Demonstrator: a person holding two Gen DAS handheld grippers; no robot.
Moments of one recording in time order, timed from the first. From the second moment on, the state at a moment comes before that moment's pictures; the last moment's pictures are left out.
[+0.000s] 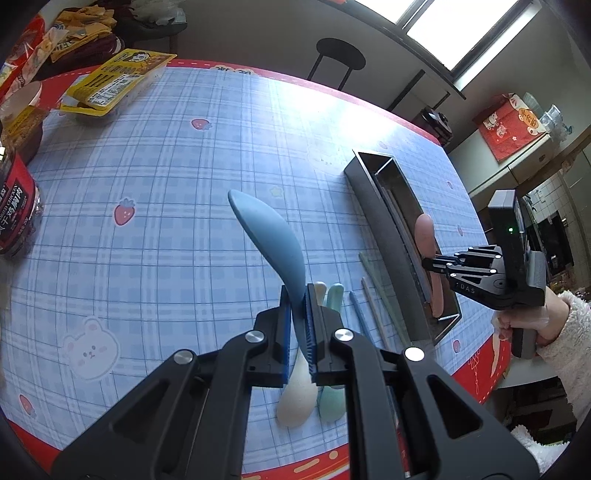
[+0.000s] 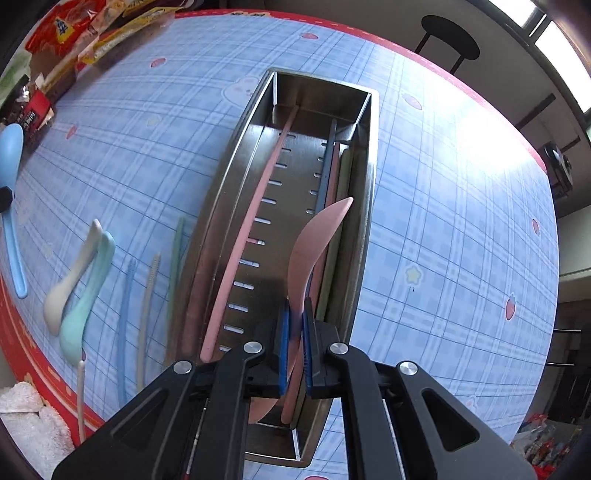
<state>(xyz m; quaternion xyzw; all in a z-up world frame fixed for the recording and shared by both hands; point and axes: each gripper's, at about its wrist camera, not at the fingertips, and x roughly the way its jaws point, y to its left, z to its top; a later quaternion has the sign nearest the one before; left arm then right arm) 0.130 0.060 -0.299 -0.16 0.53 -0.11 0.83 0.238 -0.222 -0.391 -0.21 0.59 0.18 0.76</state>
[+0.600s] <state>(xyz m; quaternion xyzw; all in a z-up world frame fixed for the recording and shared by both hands) 0.146 0.030 -0.290 -0.14 0.54 -0.13 0.82 0.250 -0.251 -0.351 -0.05 0.56 0.17 0.81</state>
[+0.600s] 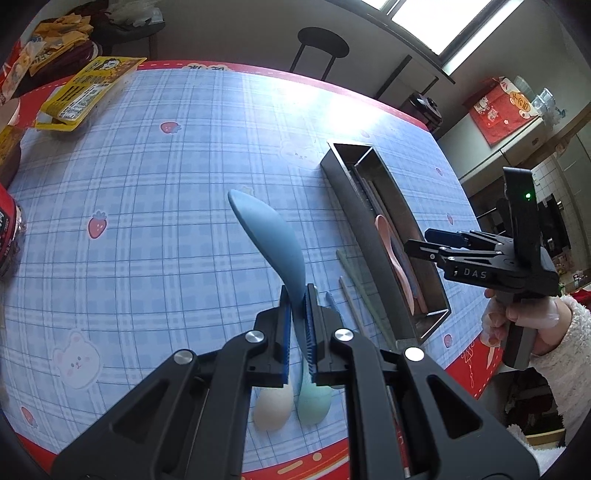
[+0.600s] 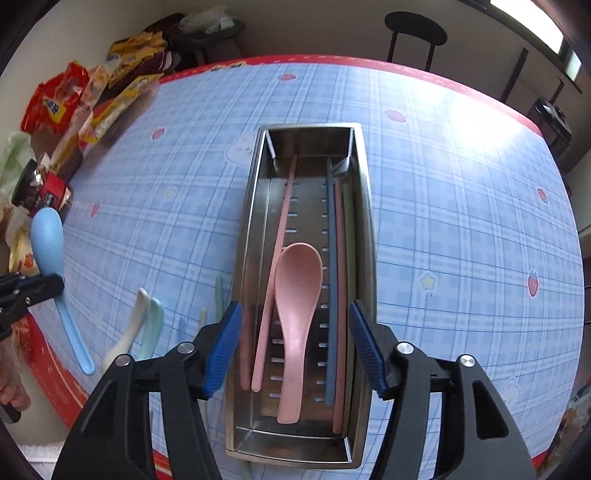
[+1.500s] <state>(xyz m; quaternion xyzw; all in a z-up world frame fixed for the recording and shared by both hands) 0.234 -0.179 -0.344 0.02 0.68 -0.17 0.71 0.206 -0.392 -0.335 0.10 0.49 0.08 0.87</state>
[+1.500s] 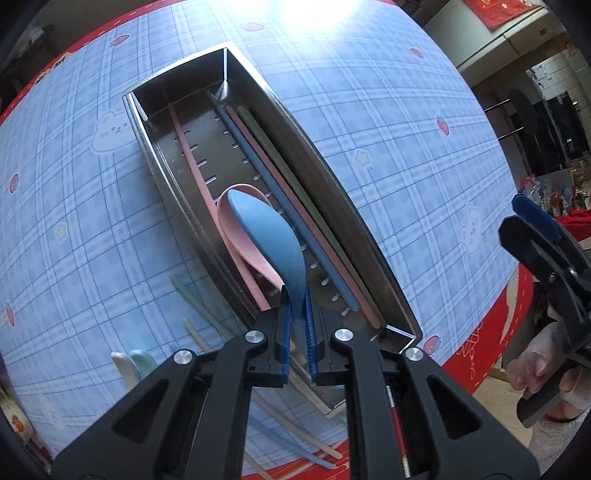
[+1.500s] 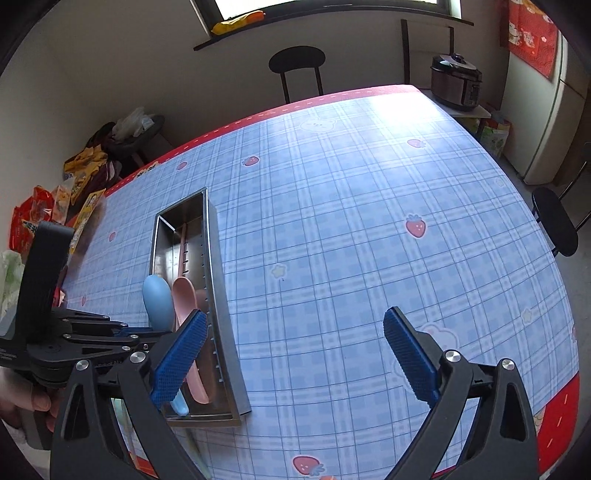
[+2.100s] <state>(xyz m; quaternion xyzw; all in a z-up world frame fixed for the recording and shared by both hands) 0.233 -0.162 -0.295 0.01 0.61 -0.18 0.77 0.192 -0.396 -0.331 0.11 0.48 0.09 0.87</state>
